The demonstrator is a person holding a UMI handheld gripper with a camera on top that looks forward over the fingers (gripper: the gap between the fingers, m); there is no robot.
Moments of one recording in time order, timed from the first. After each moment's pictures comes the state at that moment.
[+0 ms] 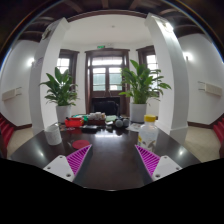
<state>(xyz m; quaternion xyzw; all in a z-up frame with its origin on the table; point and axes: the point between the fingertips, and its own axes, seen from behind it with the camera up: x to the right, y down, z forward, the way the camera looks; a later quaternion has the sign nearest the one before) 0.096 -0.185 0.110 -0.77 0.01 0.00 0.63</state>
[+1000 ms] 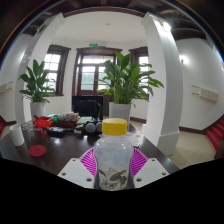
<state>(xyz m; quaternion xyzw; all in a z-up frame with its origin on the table) 0.235 -0.043 0.084 -0.77 0.03 -0.06 0.64</state>
